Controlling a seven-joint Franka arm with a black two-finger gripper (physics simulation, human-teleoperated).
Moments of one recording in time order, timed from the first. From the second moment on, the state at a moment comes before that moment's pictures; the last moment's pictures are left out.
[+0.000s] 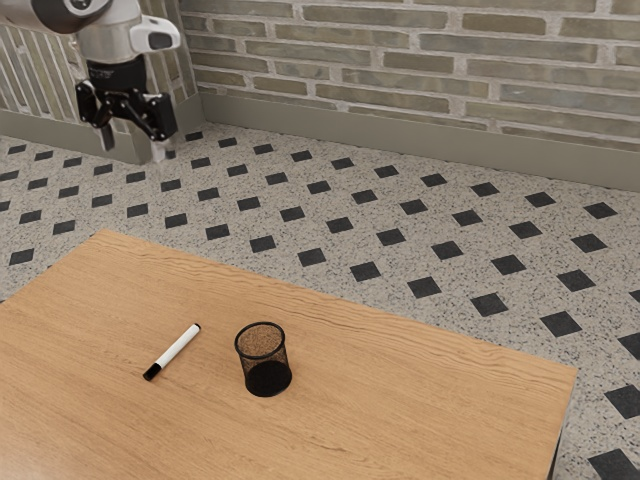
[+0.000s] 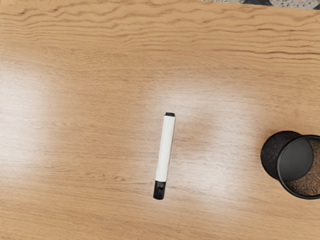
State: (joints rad) arm -0.16 -0.01 0.23 -1.52 0.11 1.48 -0.04
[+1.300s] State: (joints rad) arm -0.09 0.26 0.24 -2.23 0.03 2.40 -0.04
